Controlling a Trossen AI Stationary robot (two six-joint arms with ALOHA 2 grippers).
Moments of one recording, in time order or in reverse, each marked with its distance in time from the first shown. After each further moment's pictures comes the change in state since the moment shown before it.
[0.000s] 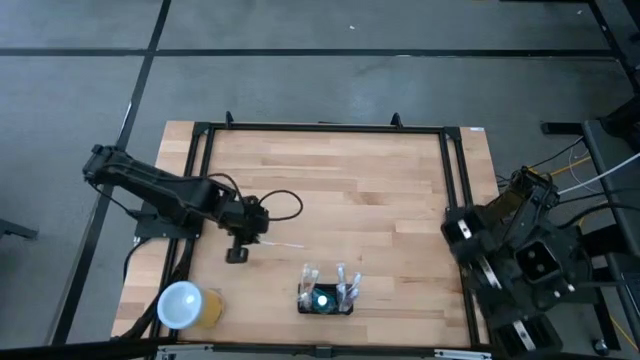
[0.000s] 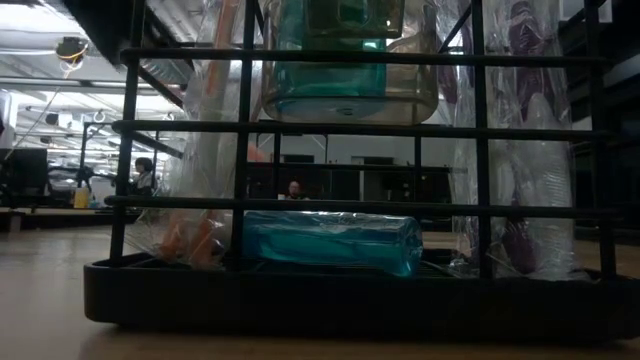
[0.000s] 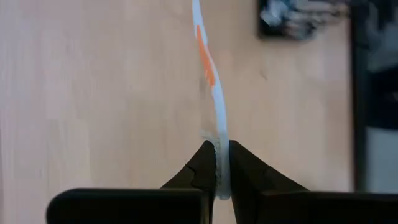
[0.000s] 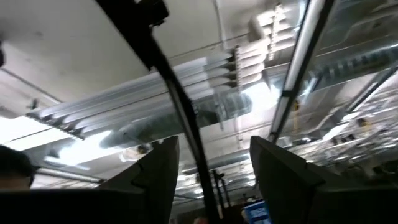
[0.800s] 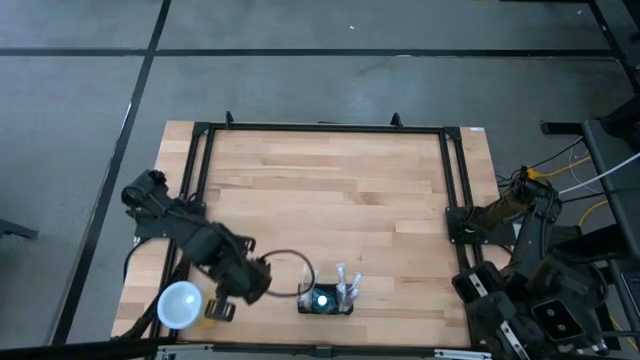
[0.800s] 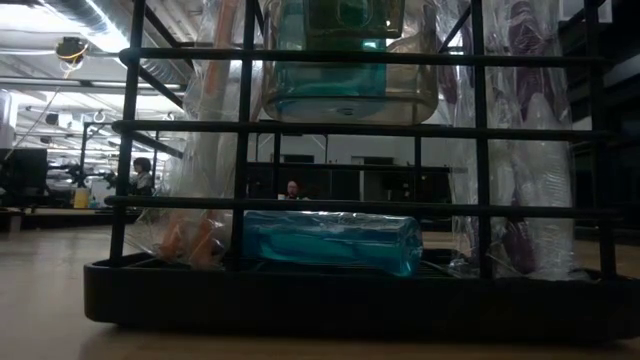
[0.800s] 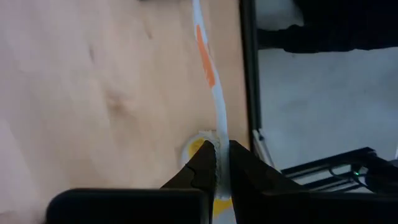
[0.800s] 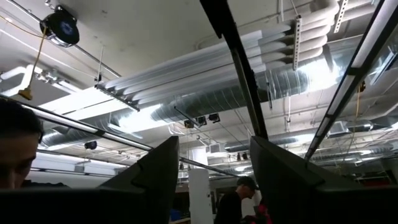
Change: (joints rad) left arm -0.342 0.503 0.874 -0.593 0.095 -0.216; right arm 0.134 0.050 0.000 -0.090 -0.069 0.002
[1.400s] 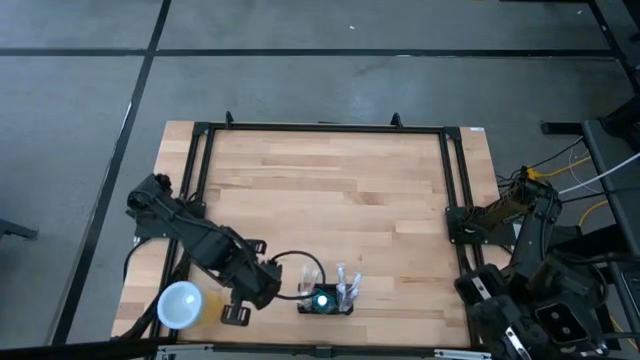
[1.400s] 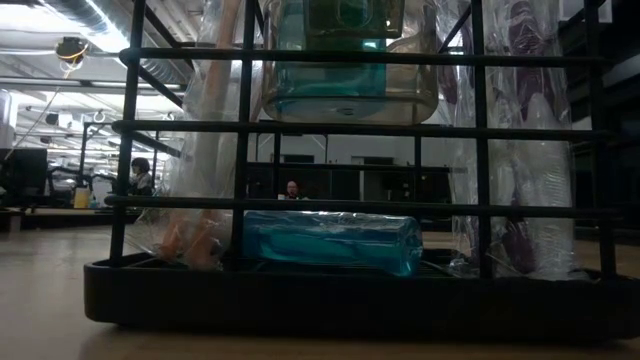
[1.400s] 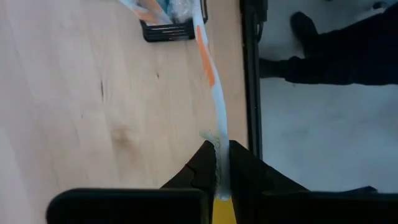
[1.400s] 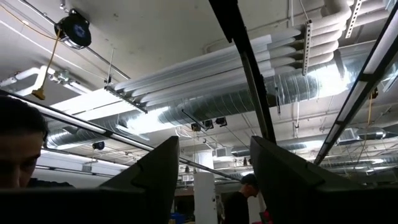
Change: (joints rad) left arm 0.013 0.050 0.041 0.084 -0.062 -0.026; right arm 0.002 0.000 0.000 -0.001 -0.044 -0.011
